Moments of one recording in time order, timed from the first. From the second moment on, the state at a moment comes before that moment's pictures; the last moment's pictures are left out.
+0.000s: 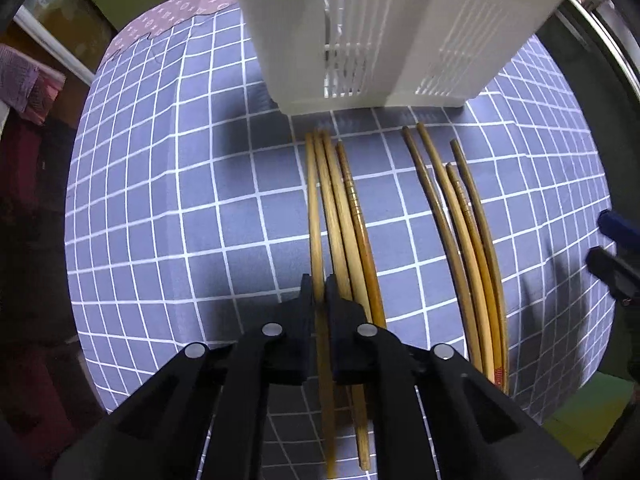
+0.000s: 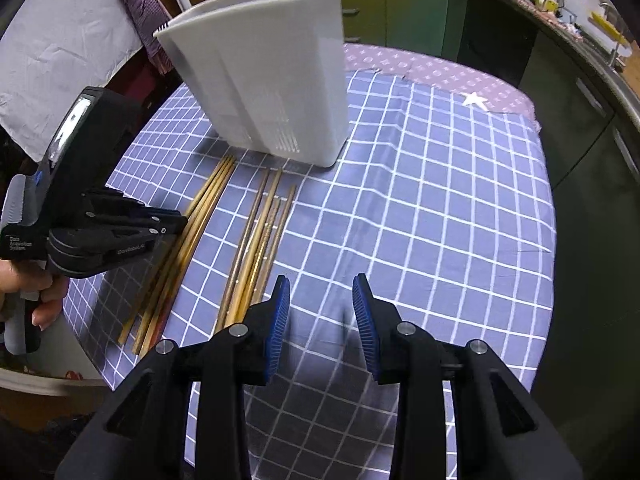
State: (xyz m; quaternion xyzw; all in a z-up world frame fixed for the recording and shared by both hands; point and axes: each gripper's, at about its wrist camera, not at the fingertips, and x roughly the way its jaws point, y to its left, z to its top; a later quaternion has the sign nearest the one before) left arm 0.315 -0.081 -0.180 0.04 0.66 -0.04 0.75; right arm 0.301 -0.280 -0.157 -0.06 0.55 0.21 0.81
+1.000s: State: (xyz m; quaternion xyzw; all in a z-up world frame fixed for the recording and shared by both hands) left arm 0.226 -0.008 -0.065 0.03 0.45 -0.06 0.89; right arm 0.343 -0.197 -0.213 -0.09 0.64 0.19 0.74
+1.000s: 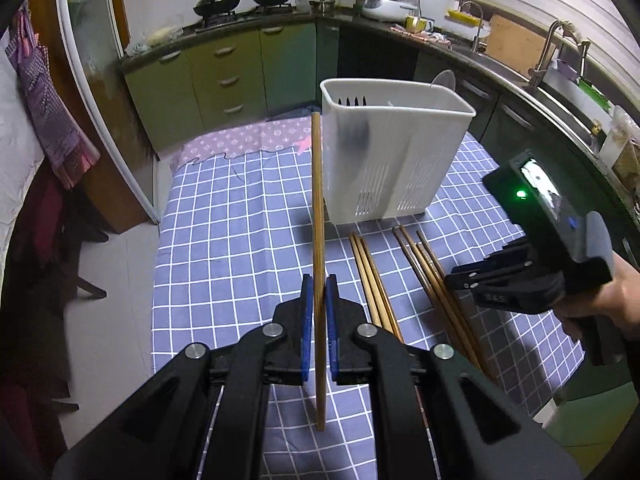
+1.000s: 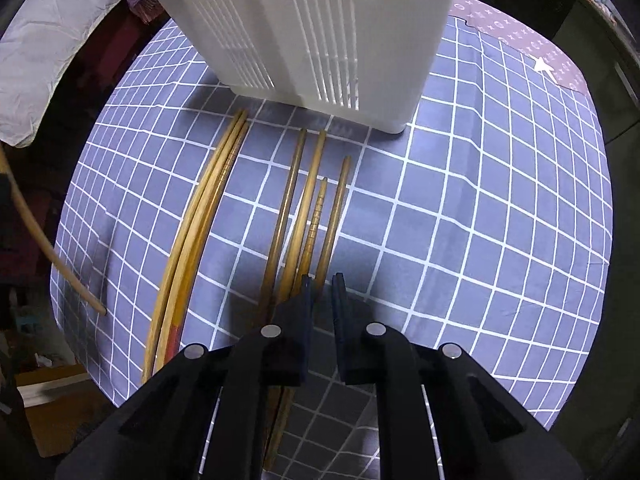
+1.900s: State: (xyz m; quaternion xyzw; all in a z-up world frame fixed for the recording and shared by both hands) left arm 0.204 -0.007 -0.050 0.05 0.42 -0.08 0.90; right arm 0.285 -0.225 -0.124 -0.04 0.50 0.22 0.83
